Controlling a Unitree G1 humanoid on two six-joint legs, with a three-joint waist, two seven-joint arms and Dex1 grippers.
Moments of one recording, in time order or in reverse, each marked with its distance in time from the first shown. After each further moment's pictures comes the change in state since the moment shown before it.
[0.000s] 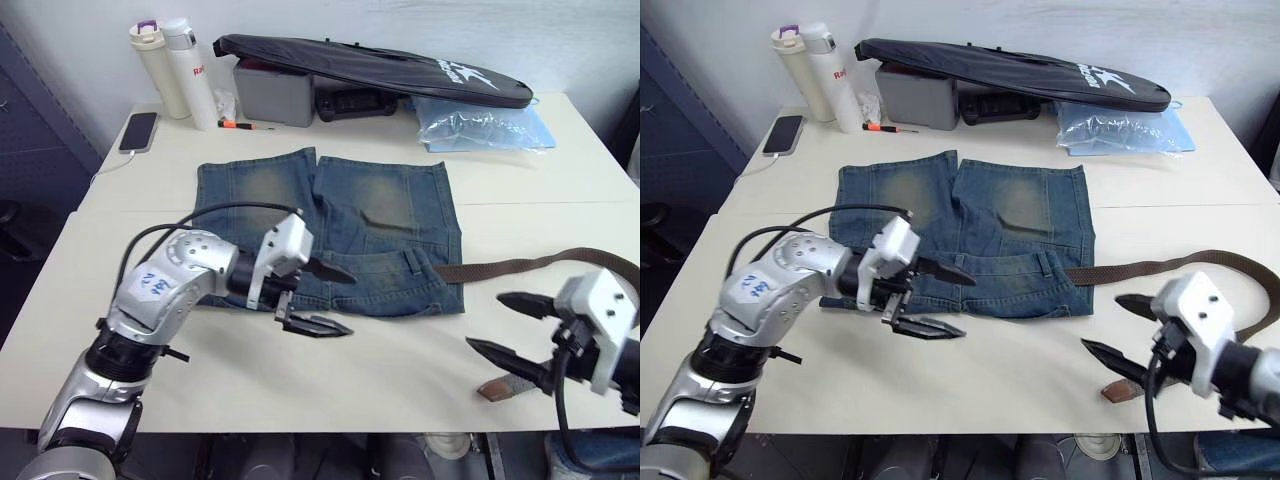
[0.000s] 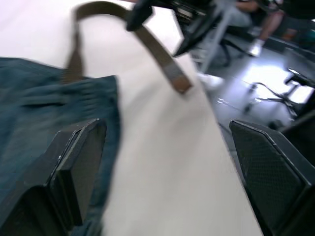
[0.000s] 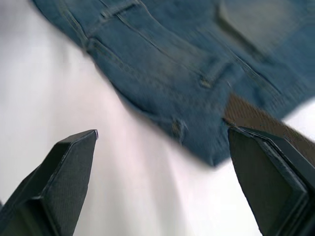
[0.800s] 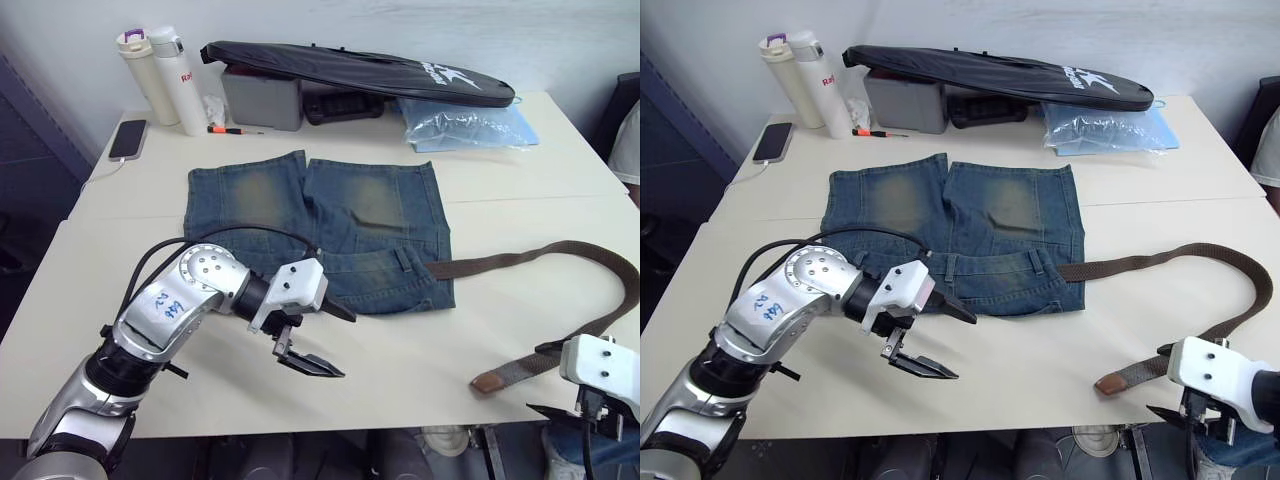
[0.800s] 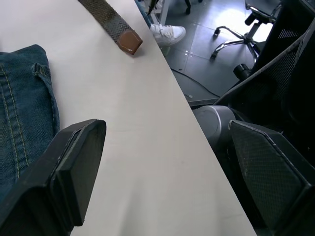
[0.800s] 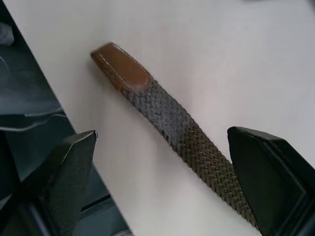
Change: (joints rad) left arm 0.070 0.064 -0.050 -0.145 0.117 0.022 -0.048; right arm 0.156 -0.204 0.201 0.418 -0.579 -0.645 0.313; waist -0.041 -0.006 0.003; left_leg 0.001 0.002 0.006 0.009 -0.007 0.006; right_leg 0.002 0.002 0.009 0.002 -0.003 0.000
